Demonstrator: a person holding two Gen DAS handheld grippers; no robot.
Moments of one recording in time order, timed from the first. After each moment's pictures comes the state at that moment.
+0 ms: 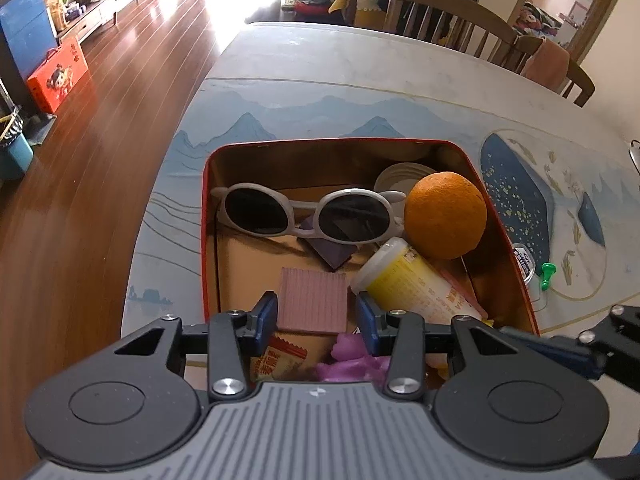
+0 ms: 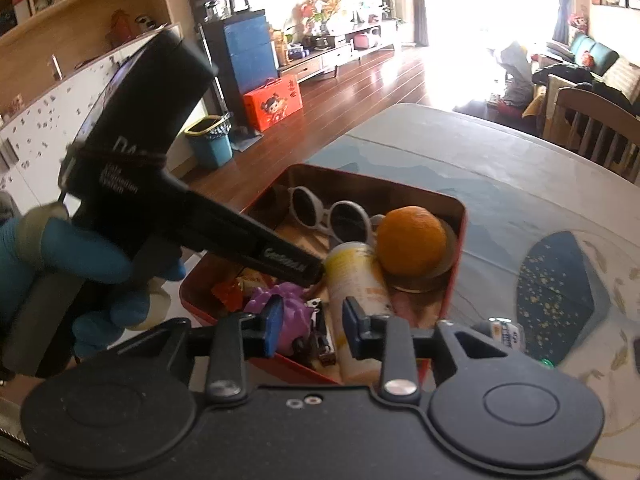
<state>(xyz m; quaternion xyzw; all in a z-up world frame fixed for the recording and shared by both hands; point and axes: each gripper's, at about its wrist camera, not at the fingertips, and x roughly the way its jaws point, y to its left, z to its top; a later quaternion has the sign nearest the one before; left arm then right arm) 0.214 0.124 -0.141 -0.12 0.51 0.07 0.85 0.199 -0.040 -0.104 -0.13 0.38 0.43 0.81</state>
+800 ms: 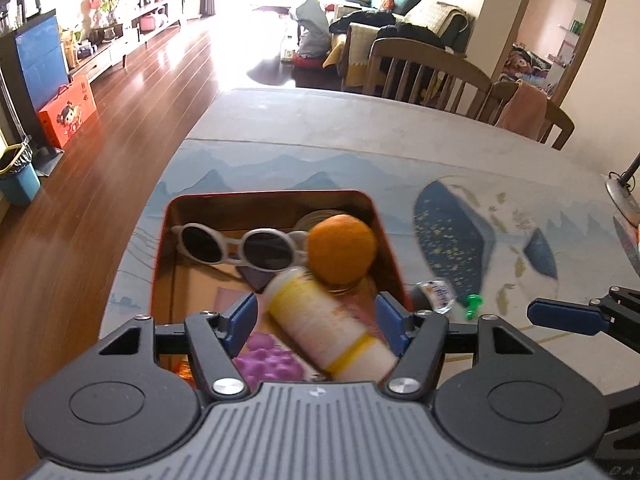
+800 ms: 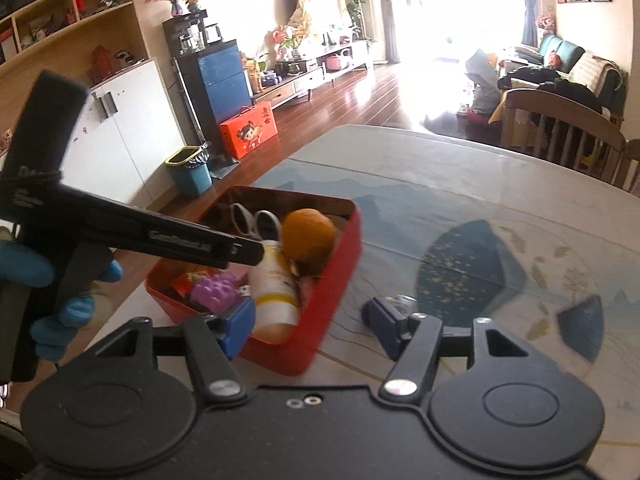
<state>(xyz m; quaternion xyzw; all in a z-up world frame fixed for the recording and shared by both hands) 0.187 0.057 -0.086 -0.12 0.43 0.09 0.89 0.221 -0.136 -0.079 -0.09 0.36 0.41 0.83</state>
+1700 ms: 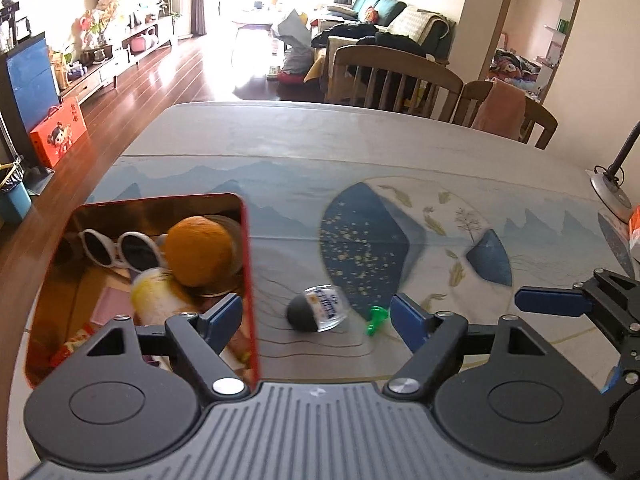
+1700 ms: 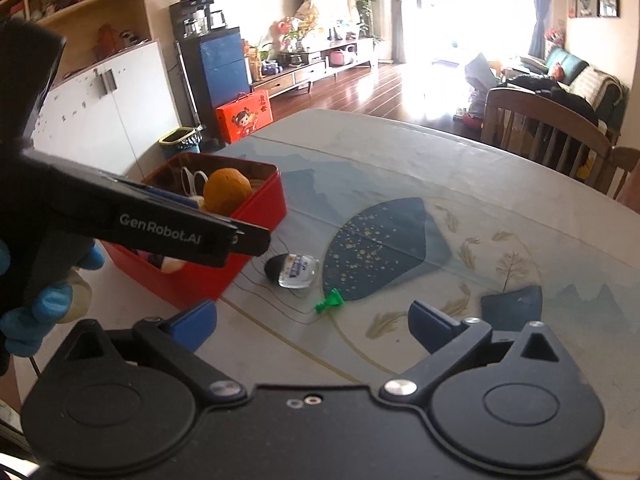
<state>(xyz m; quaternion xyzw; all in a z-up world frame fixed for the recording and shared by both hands) 0.217 -0.054 -0.093 -0.10 0.41 0.09 0.90 0.257 -0.215 -0.099 -0.14 0.35 0.42 0.82</state>
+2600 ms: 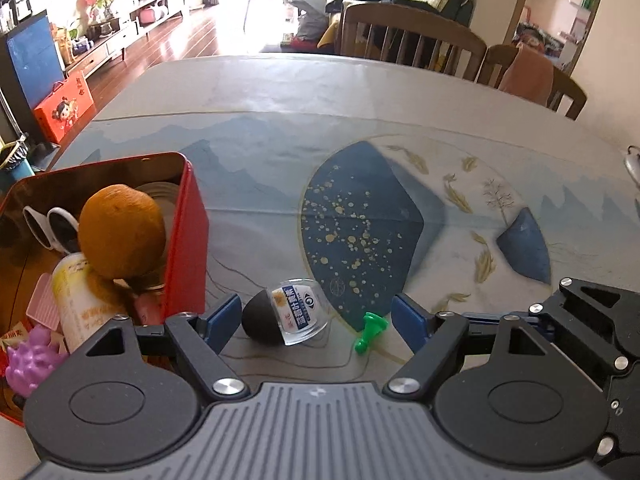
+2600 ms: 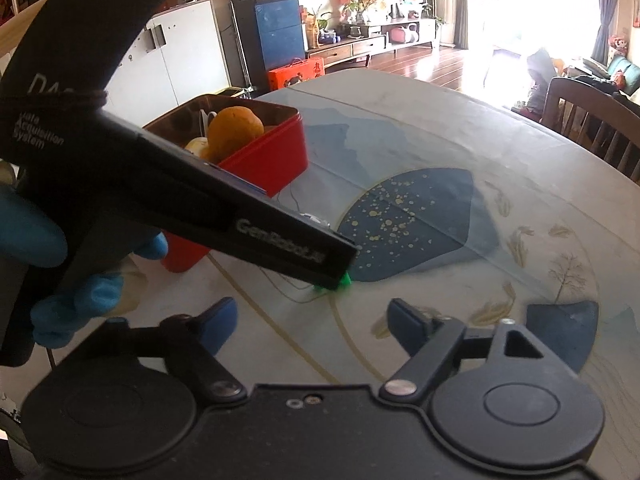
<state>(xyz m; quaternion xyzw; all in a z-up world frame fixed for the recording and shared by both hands) 0.278 -0.074 -0.151 -0.10 0.46 0.12 0.88 0.293 -0.200 -0.148 -0.19 0.37 0.50 0.76</state>
